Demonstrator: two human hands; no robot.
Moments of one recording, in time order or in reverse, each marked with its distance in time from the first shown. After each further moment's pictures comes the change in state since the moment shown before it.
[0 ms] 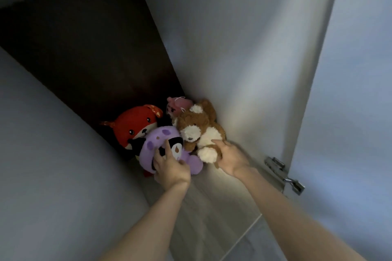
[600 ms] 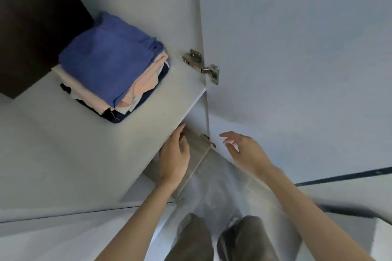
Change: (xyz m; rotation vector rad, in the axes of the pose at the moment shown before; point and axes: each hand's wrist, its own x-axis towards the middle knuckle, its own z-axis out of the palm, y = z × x) left_hand -0.175 0.187 -0.323 -0.236 -0.380 0.522; right_hand -0.354 -0.187 -0.332 0.042 0.155 0.279
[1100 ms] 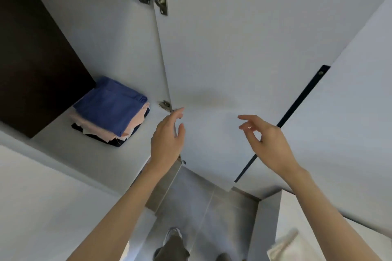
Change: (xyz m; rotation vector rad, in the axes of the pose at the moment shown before) left_hand -0.073 0.253 -0.199 -0.161 -0.039 0.380; right_hand -0.240 -0.138 -0.256 0.036 0.488 -0.006
